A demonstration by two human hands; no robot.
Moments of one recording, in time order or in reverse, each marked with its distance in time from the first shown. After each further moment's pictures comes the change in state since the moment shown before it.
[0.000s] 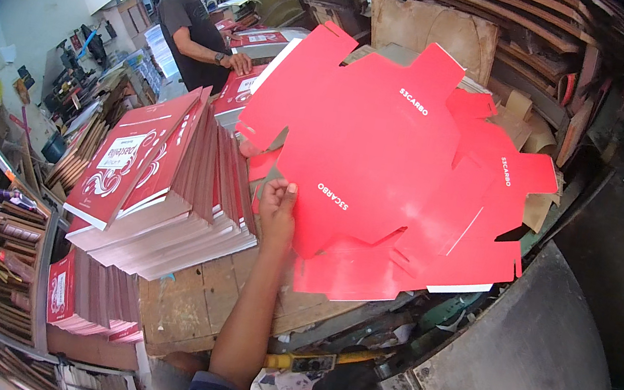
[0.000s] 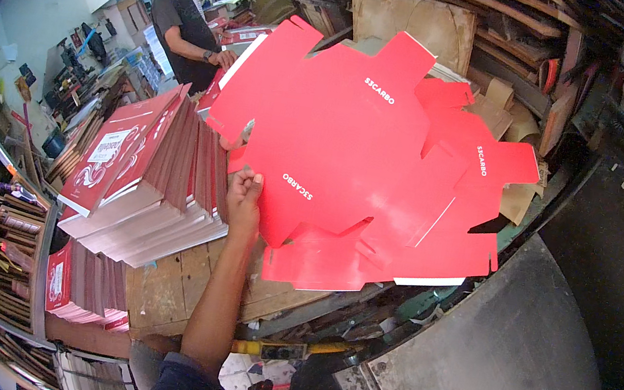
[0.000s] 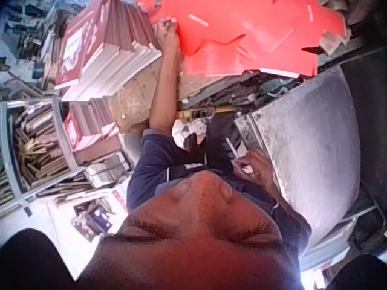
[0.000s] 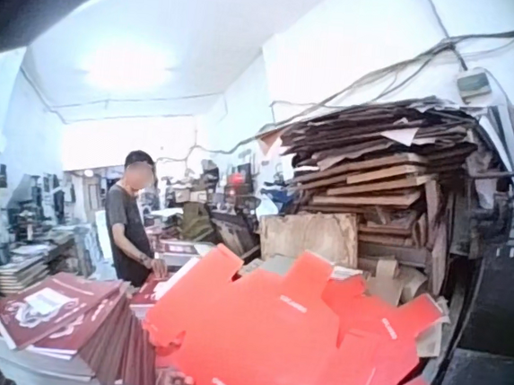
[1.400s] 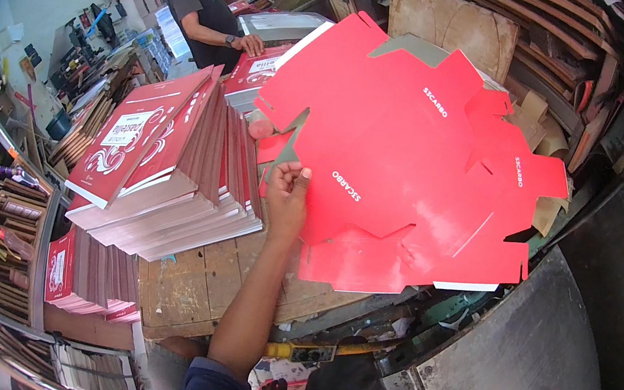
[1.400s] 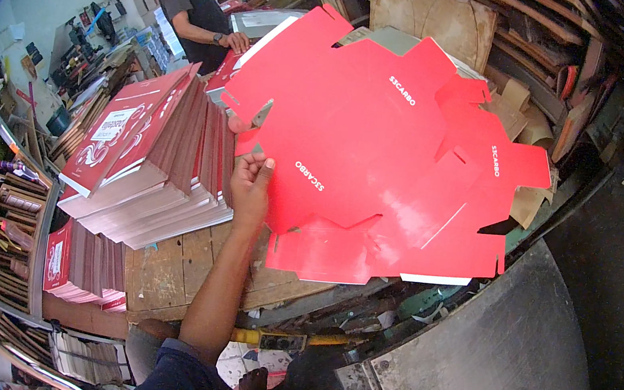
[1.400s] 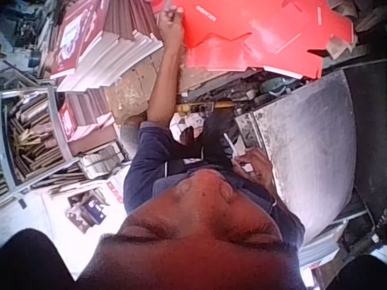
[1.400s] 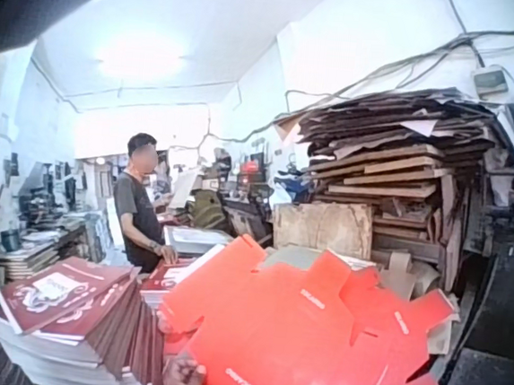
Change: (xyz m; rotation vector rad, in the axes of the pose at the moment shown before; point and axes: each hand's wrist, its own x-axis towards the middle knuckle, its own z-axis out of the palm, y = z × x) left_hand -0.003 0.010 0.008 0.116 0.016 0.092; right_hand 0.002 -0.005 -0.002 0.072 0.026 0.080
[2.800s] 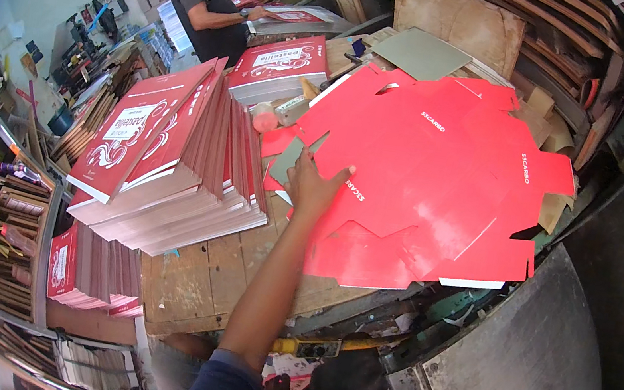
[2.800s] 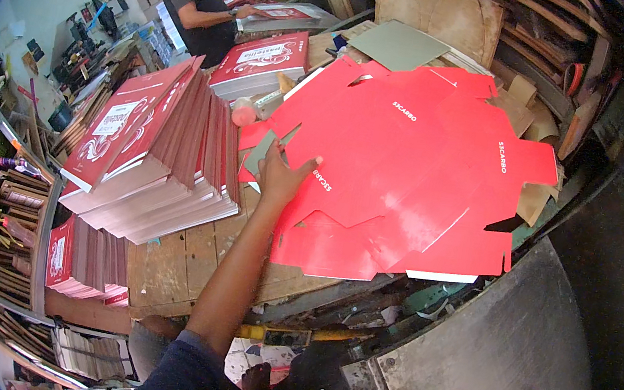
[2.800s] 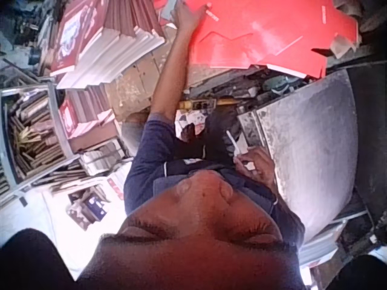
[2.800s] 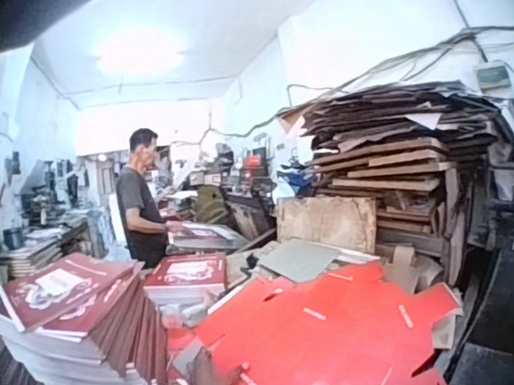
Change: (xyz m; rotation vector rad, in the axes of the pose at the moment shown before) left_hand 0.013 -0.025 0.025 0.980 0.013 -0.100; right_hand 0.003 -0.002 -0.002 -0.013 -0.011 0.020
